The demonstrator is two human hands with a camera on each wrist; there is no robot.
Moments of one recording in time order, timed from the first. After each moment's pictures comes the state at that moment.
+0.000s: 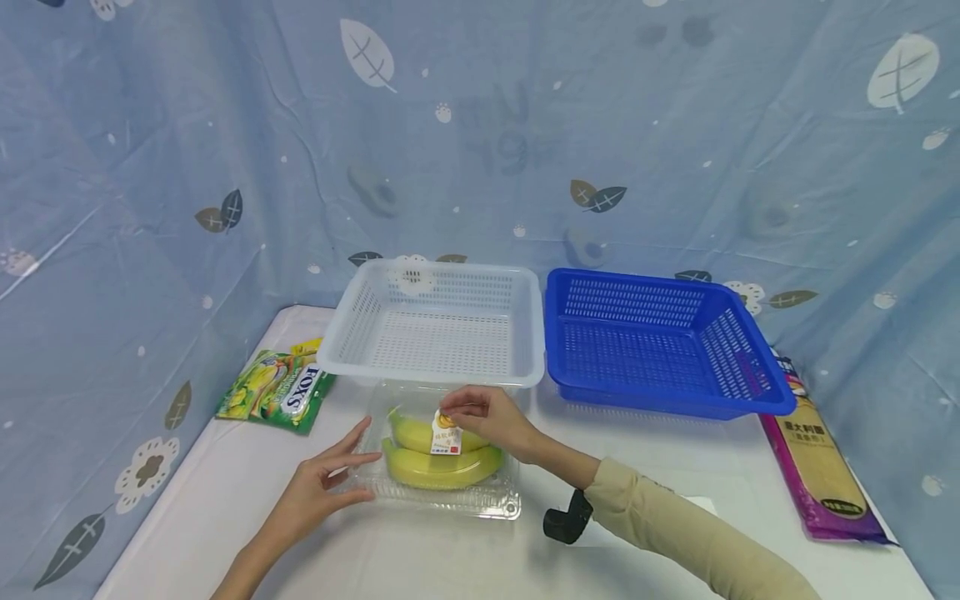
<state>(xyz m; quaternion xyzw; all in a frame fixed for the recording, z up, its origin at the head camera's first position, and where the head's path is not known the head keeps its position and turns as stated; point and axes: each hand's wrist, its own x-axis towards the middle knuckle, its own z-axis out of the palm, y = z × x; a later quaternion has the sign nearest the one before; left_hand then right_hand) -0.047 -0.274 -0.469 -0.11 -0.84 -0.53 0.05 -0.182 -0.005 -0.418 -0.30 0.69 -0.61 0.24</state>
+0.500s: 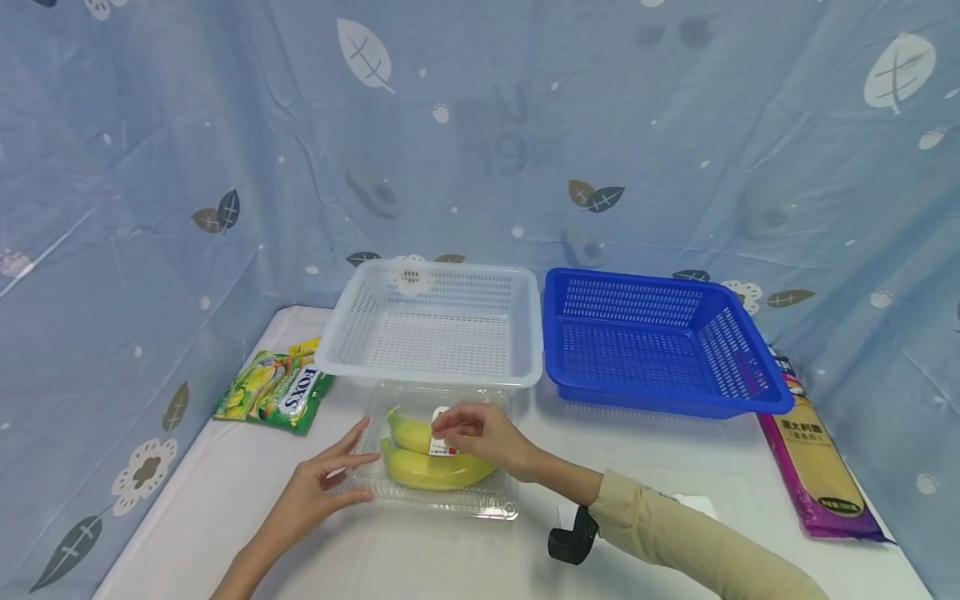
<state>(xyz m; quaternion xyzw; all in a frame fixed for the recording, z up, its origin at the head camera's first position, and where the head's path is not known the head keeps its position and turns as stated) -0.047 -0.274 -0.469 -0.11 -0.84 -0.53 0.05 -0.162 -0.002 -0.422 -0.31 0.69 -0.60 0.27</state>
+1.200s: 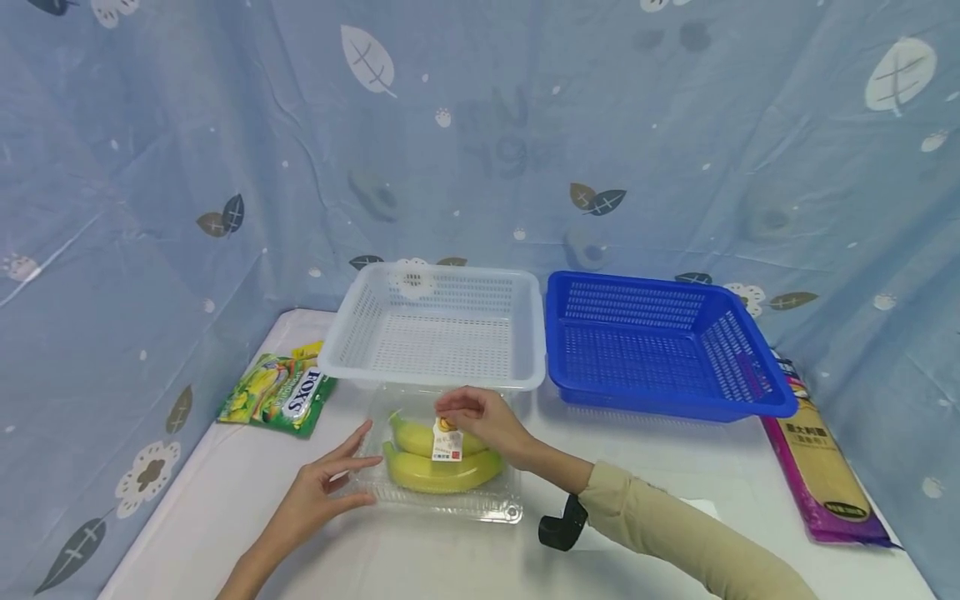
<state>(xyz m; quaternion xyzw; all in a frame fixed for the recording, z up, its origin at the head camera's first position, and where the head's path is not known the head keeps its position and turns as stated) -0.047 -0.275 -0.469 -0.12 -0.84 -0.53 0.05 -0.175 -0.014 -0.416 -0.27 0.68 -0.64 0.23</state>
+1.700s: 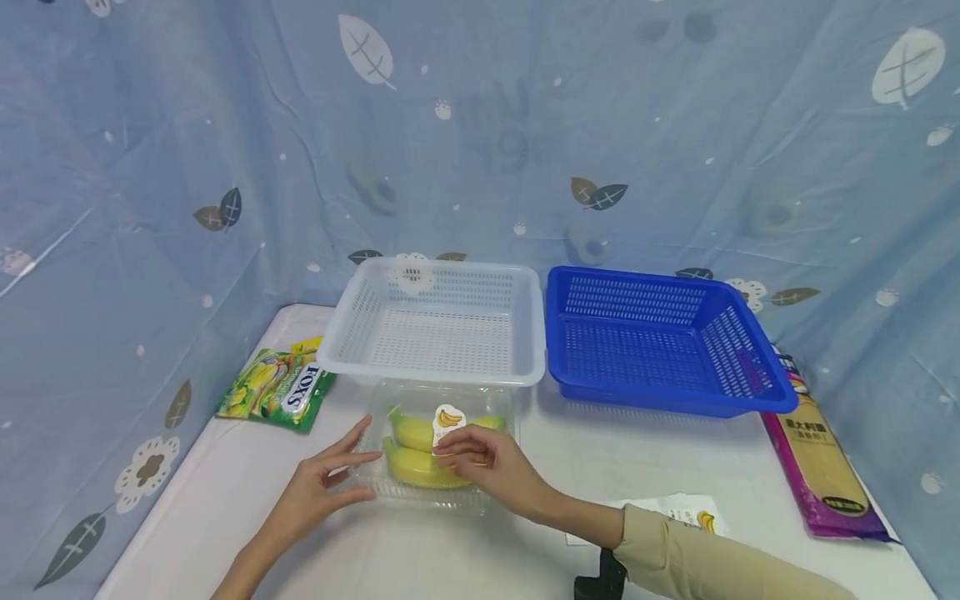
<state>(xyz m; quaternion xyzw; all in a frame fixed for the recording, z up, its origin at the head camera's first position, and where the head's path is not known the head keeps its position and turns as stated) -0.048 -0.276 -0.469 -0.12 -0.84 -0.53 0.06 -0.124 0.012 -0.422 -0.35 0.64 -0.64 0.23</state>
